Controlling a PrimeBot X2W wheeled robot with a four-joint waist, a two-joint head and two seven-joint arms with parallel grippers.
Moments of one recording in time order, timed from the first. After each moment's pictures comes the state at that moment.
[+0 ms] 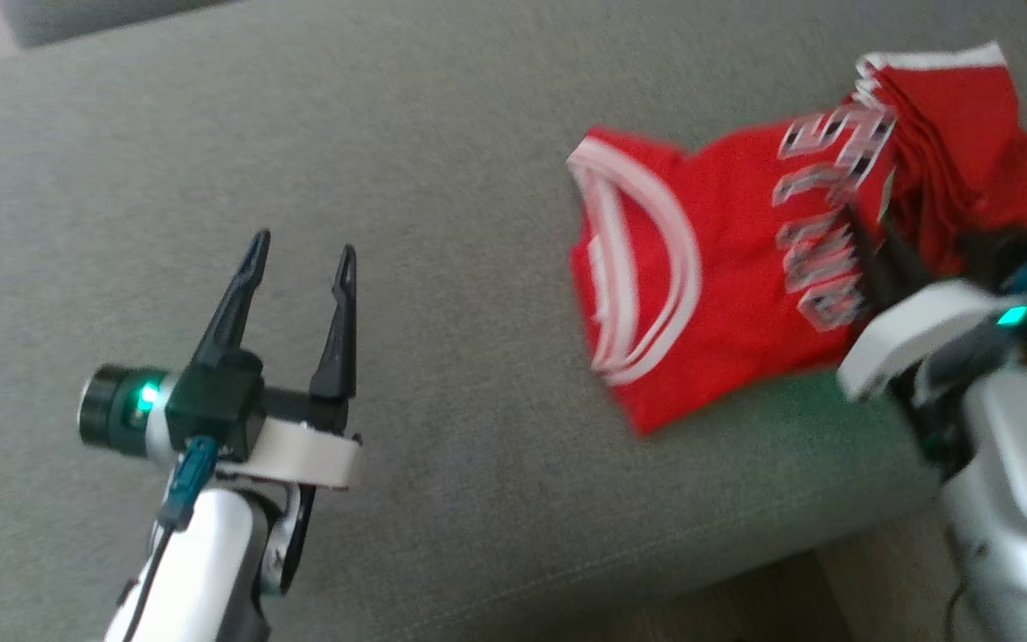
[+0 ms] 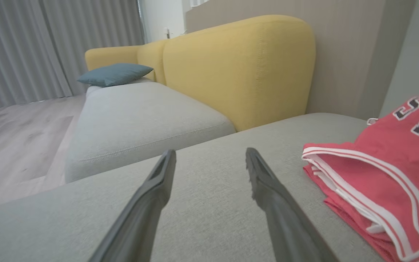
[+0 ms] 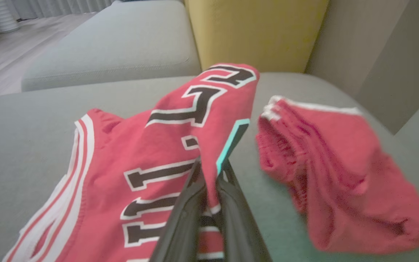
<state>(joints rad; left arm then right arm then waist) -0.20 0.20 -0.37 0.04 -0.11 0.18 -0.26 -0.39 -0.20 0.12 0.40 0.25 0.13 0.09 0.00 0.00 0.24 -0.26</state>
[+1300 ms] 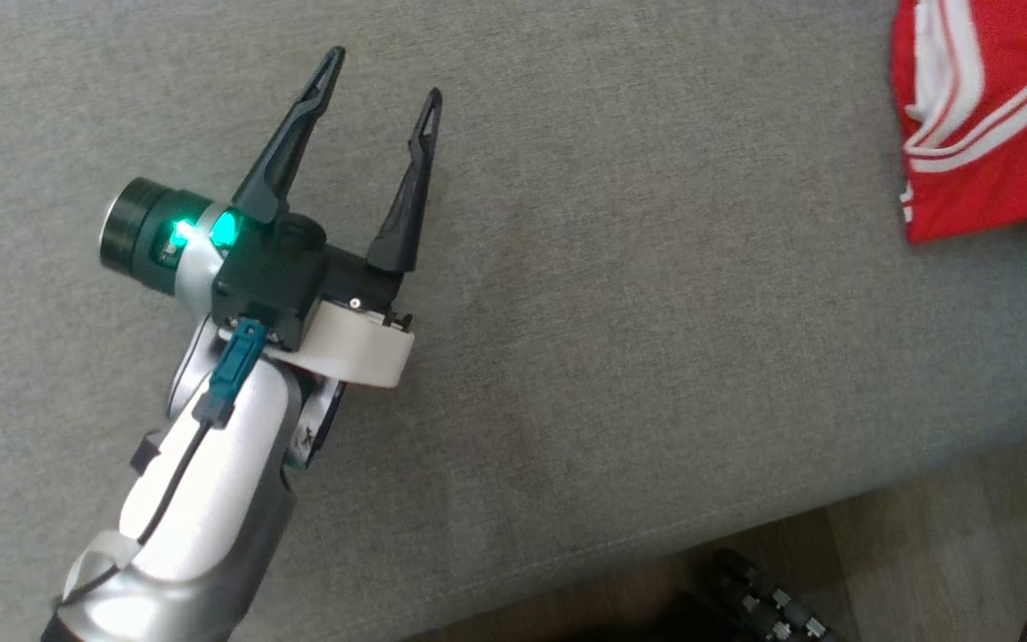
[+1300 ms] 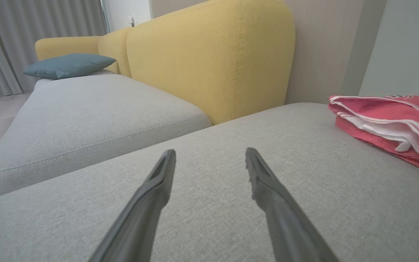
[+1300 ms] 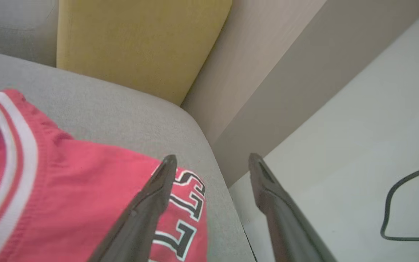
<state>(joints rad) -0.50 0.19 -0.47 0.05 -0.05 0.11 -0.25 -0.73 -0.41 -0.28 0.54 -0.16 0.13 -0.02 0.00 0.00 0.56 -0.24</state>
